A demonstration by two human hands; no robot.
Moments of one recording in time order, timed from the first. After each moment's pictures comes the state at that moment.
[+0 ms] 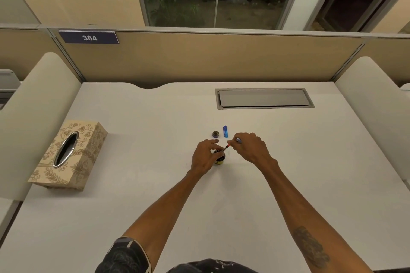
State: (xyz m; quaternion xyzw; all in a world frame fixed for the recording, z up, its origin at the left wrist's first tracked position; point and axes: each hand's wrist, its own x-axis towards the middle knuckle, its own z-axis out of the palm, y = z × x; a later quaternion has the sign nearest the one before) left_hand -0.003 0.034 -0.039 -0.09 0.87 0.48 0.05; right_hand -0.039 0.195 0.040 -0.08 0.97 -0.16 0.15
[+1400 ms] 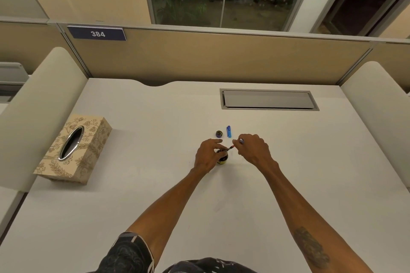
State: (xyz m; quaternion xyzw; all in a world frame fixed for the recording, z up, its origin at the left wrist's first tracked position) left_hand -0.003 0.035 -0.036 -0.09 0.88 0.47 0.06; right_hand -0.036 0.189 0.037 -0.05 0.98 -0.14 0.13
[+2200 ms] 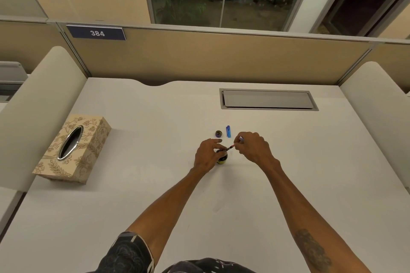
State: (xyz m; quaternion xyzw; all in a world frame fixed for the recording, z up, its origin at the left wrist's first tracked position) left_hand -0.003 0.034 -0.037 -0.08 0.87 0.48 0.06; right_hand -0.040 0.191 0.042 -0.07 0.97 -0.15 0.15
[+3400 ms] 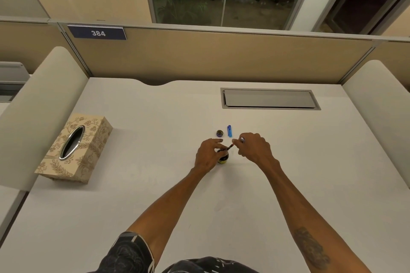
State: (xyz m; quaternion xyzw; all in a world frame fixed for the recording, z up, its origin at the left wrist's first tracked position) left_hand -0.003 0.033 -0.039 -0.09 0.87 0.49 0.06; right_hand -0.042 0.190 0.034 -0.04 0.98 -0.15 0.16
